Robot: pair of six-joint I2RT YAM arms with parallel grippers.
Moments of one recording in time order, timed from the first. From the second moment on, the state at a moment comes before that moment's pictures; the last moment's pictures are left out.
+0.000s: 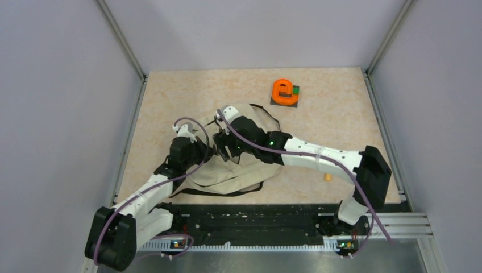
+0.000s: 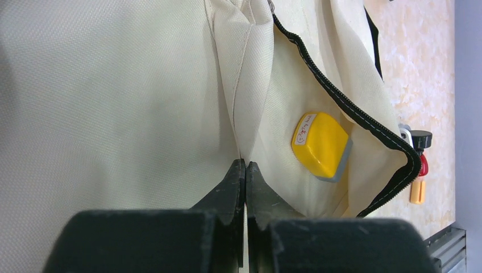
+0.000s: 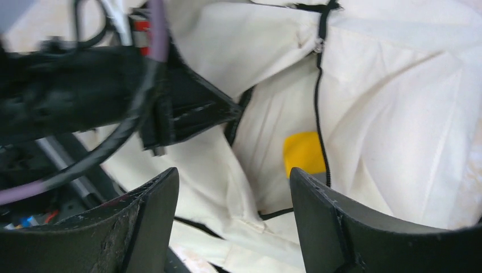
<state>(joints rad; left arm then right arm) -0.32 0.99 0.37 0.13 0.12 -0.70 1.10 1.65 1.36 -0.31 0.21 0.26</state>
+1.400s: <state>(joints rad) -0.32 1.00 0.37 0.13 0.13 -0.66 0.01 1.09 0.55 -0.44 0.28 0.63</state>
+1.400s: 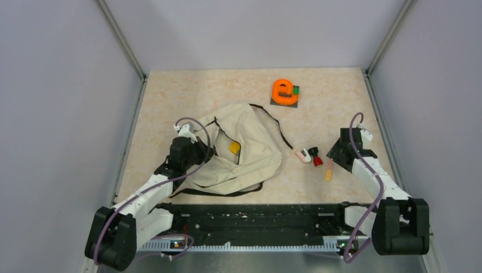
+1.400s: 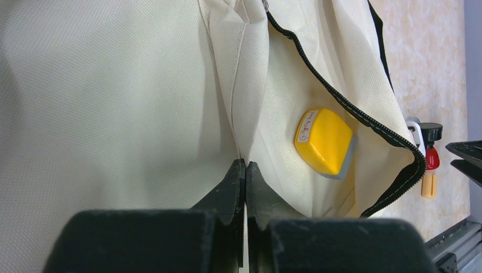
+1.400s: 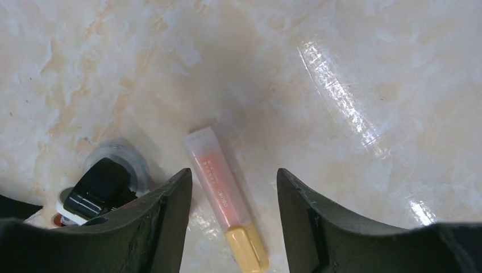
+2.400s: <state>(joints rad) -0.32 1.01 0.37 0.13 0.13 -0.66 0.02 1.26 0.58 -0.42 0.19 0.50</state>
